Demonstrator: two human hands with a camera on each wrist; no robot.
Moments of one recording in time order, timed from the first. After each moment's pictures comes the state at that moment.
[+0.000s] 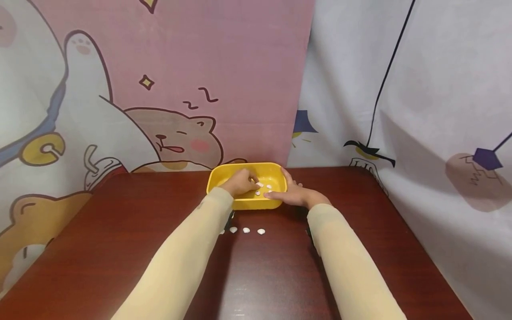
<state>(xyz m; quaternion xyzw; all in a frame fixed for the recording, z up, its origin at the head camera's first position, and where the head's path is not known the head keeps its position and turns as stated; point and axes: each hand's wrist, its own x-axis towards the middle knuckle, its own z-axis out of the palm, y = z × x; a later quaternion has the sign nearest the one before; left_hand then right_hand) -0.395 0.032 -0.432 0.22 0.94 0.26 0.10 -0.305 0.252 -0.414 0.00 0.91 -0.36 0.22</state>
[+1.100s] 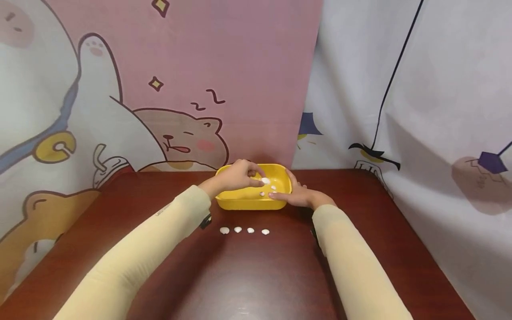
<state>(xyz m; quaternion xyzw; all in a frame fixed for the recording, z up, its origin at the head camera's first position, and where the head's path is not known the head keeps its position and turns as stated) -0.340 0.002 -0.346 0.35 0.88 0.29 0.10 -0.305 0.253 -0.411 -0.02 0.91 -0.34 0.24</state>
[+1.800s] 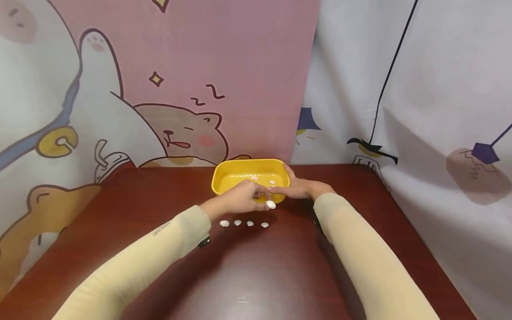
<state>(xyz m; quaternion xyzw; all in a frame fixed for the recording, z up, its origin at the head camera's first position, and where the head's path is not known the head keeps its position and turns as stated) -0.277 0.013 -0.378 0.42 0.88 0.22 0.07 -0.304 0.255 -0.399 -0.08 0.92 -0.29 0.24</state>
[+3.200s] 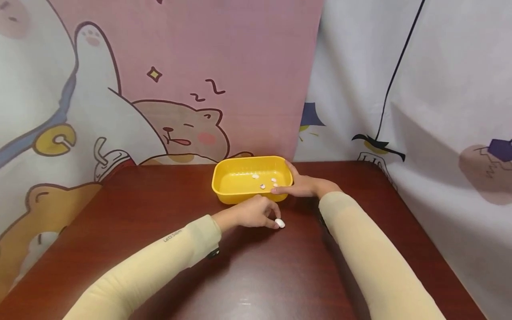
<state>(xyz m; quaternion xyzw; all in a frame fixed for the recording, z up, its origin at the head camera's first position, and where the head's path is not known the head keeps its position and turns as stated) -0.266 0.035 -0.414 0.41 0.88 0.19 0.16 -0.314 0.265 -0.408 -0.09 0.93 -0.27 0.23</state>
